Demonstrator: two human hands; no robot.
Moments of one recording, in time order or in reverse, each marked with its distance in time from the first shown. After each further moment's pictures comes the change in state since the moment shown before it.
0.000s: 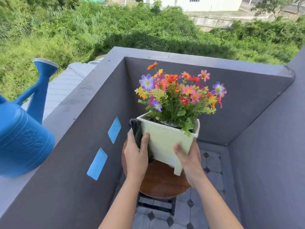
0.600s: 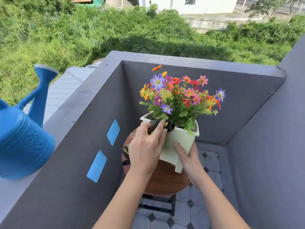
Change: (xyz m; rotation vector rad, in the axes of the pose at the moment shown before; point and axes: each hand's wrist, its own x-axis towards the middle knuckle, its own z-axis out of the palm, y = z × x) left_hand 0.001 0.044 -0.005 0.660 0.140 0.674; right_hand -0.005 -0.001 -0.001 0.071 -0.034 0.005
